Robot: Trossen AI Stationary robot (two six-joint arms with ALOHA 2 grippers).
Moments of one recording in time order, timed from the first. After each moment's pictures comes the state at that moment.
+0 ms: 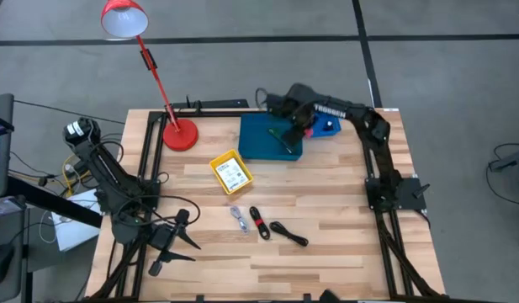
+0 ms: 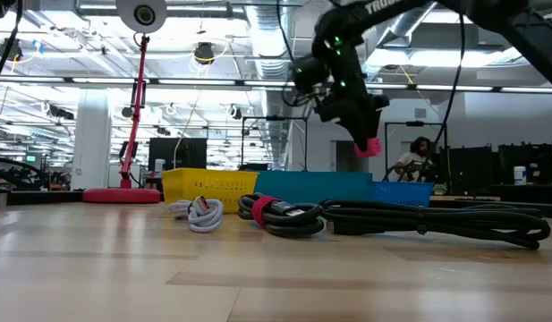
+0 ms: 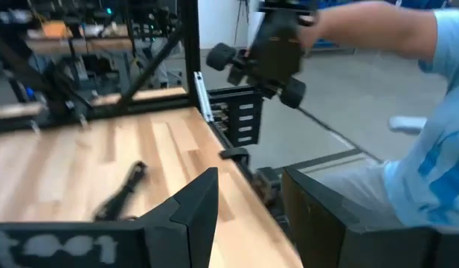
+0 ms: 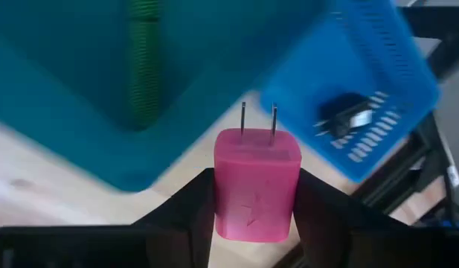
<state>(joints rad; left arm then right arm) -0.97 1.03 0.52 0.37 -0.56 -0.13 -0.48 2.10 1.91 -1.57 0.24 0.27</state>
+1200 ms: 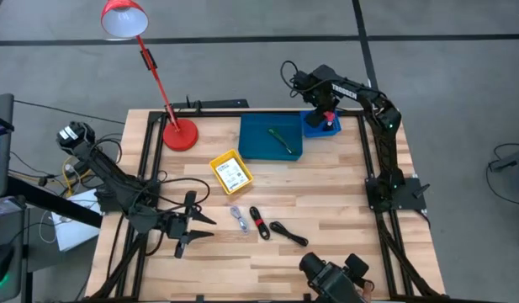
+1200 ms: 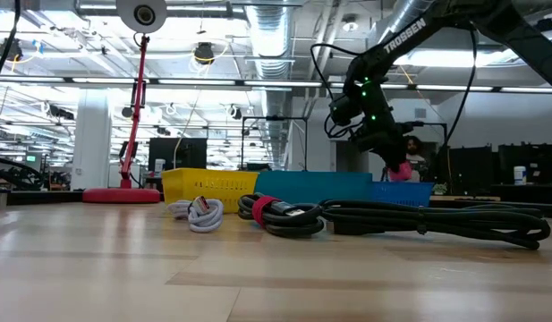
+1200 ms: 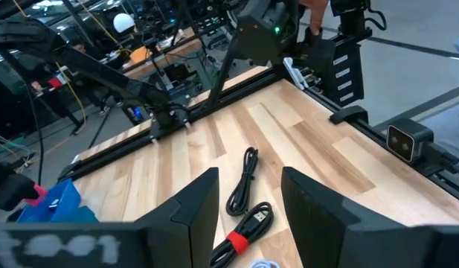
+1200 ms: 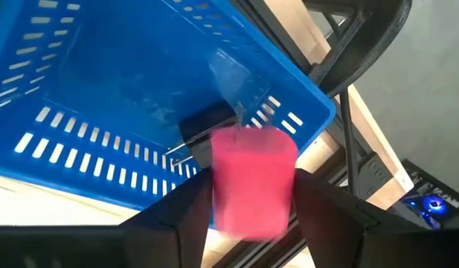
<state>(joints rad) -0.77 1.03 0.52 0.30 -0.61 0.25 -0.83 2.10 1.76 -1.42 0.32 -0.04</state>
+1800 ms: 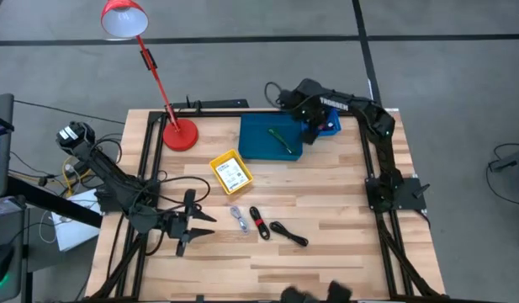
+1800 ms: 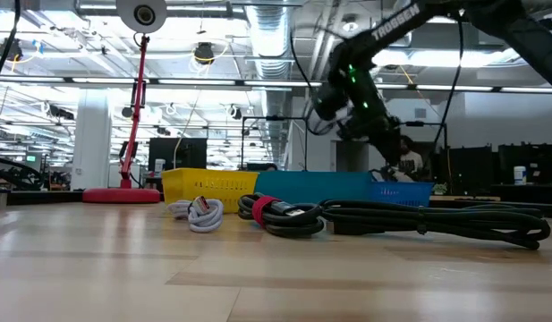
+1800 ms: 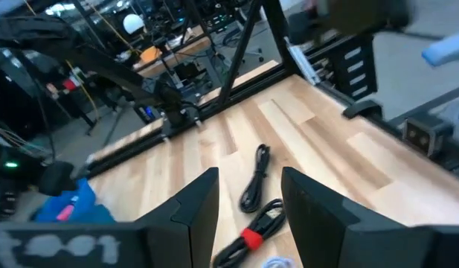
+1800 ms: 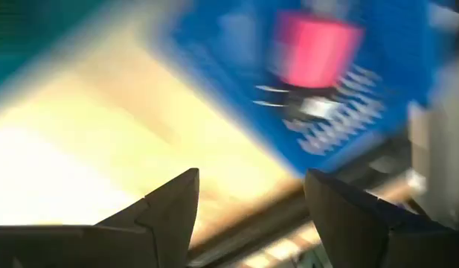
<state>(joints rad) -0.76 1.03 0.52 0.30 -0.65 0.28 -0.63 2.09 1.76 -1.56 0.23 -0.05</state>
